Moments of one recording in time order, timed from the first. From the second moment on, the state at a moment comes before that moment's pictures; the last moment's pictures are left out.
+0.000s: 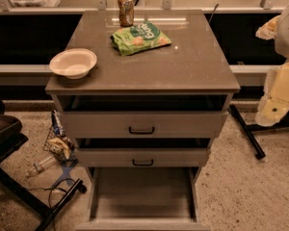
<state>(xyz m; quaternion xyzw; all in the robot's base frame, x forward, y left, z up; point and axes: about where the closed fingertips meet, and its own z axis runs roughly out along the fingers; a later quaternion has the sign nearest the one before) 0.438 -0.214 0.985 -0.60 0.78 -0.04 0.17</state>
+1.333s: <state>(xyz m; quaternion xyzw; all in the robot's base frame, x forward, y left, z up) 0.555 -0.139 0.998 -0.69 0.67 -0.03 0.27</state>
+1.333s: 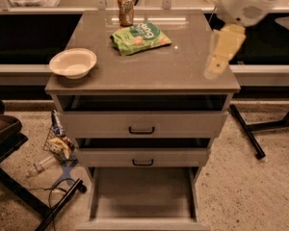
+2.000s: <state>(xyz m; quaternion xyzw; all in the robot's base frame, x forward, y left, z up) 0.606 -0.104 1.010 -0.71 0.63 -0.03 0.30</state>
